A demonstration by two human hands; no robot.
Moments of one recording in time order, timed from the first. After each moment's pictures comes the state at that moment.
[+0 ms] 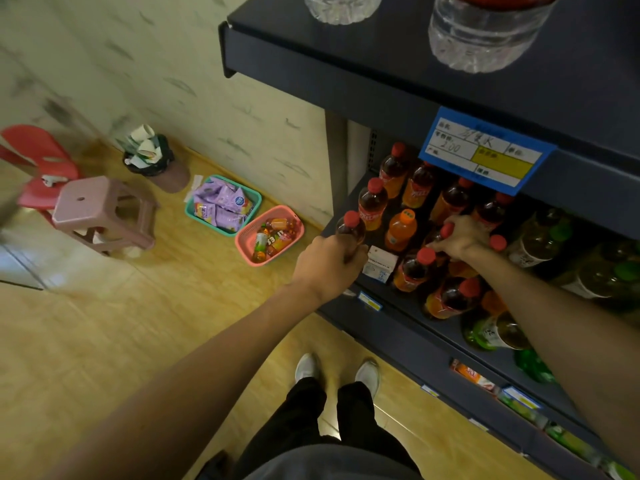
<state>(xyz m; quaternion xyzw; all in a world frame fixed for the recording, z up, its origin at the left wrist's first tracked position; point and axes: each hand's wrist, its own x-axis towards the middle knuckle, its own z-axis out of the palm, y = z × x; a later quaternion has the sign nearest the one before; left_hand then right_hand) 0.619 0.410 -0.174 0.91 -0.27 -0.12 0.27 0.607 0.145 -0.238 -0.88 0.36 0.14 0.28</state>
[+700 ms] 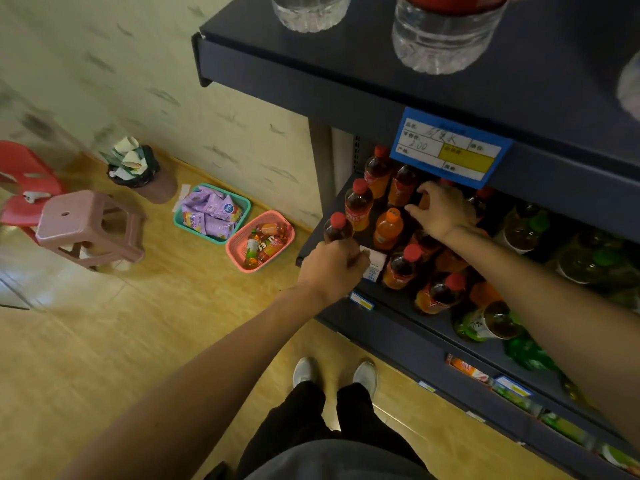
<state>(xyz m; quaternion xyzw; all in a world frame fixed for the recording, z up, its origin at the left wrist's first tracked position) 0.612 0.391 -0.178 0.90 -0.29 -0.17 0.27 0.622 0.159 -0.200 -0.95 0.23 0.04 0.18</state>
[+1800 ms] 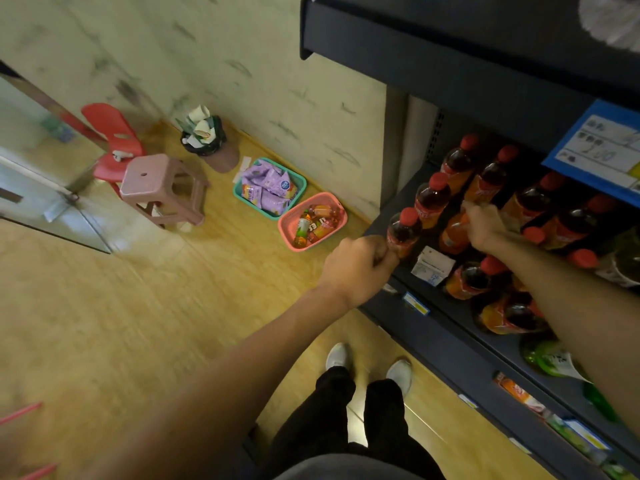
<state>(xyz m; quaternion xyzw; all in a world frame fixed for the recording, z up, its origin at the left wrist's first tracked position) 0.623 0.441 -0.174 0.92 -0.23 -0.10 0.31 0.675 0.172 -0.296 -0.98 0.15 0.15 0.06</state>
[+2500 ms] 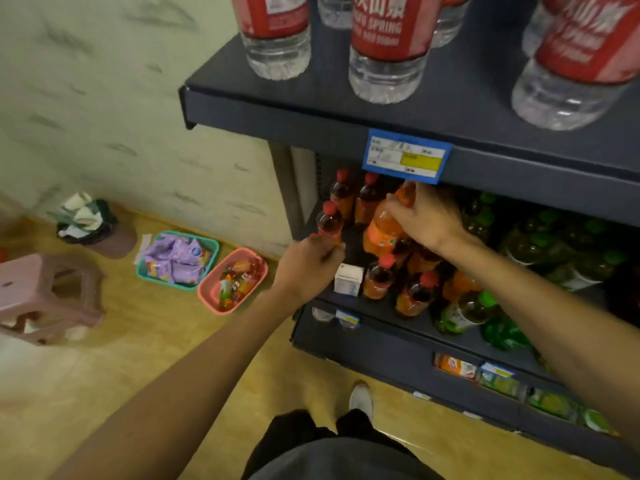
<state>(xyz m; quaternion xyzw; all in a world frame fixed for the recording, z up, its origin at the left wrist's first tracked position) 0.627 0.401 -0.142 0.89 -0.32 -0.11 0.31 0.570 0.195 -0.115 -0.92 0.27 -0.09 0.26</state>
